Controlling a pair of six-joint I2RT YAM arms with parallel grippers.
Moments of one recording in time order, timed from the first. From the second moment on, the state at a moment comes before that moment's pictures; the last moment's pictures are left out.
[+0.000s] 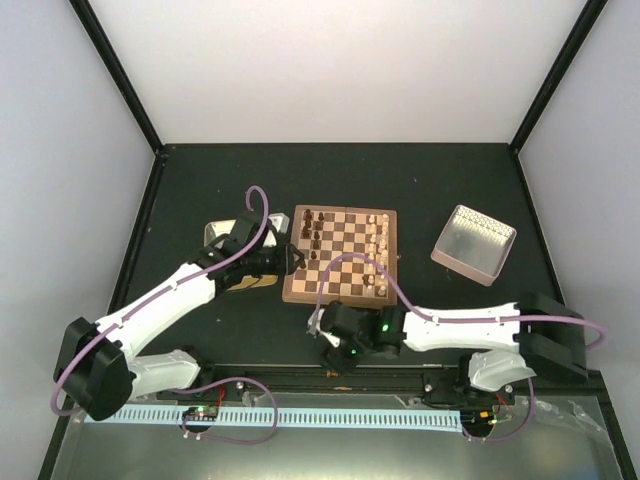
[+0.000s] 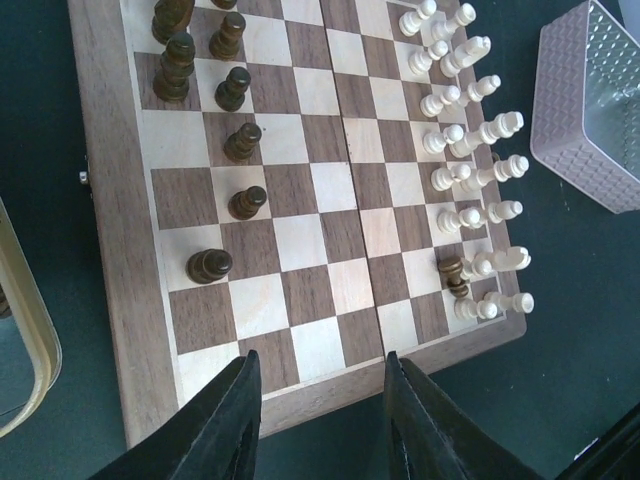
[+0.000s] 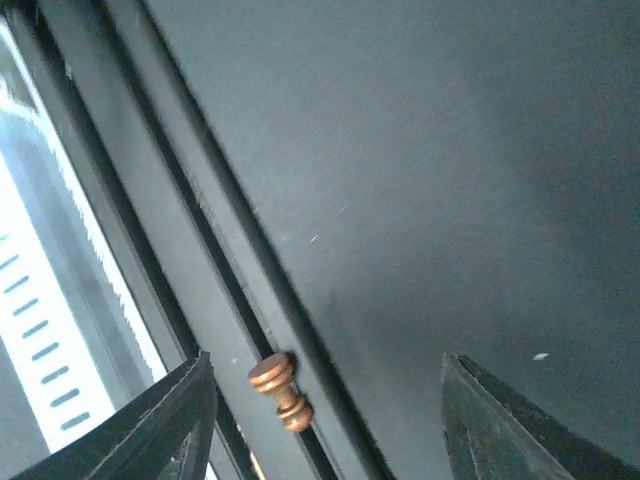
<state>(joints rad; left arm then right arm) -0.58 1.19 0.82 -0.43 0.20 -0.58 1.30 1.36 0.75 -0.43 -0.09 0.34</state>
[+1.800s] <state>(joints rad) -0.58 1.13 0.79 -0.47 0.13 -0.58 1.46 1.54 0.85 -0.56 0.16 0.31</state>
